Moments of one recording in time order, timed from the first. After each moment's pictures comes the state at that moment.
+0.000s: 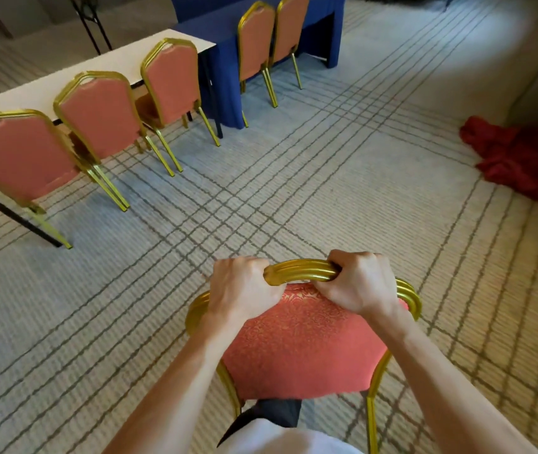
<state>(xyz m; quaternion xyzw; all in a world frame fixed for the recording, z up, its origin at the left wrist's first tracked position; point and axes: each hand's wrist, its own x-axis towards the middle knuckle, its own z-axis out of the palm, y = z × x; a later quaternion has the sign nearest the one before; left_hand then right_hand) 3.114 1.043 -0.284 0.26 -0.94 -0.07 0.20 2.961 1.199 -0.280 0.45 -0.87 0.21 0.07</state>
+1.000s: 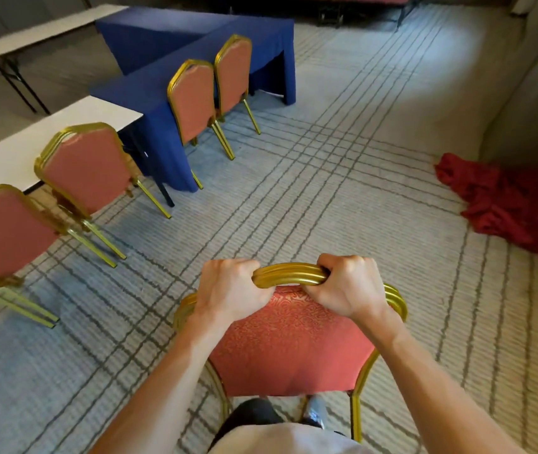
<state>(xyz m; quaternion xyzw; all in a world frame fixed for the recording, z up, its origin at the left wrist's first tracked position) 2.560 0.752 -0.249 0.16 -0.96 -0.06 0.21 2.425 0.929 -0.259 0.40 -0.88 0.24 0.10</state>
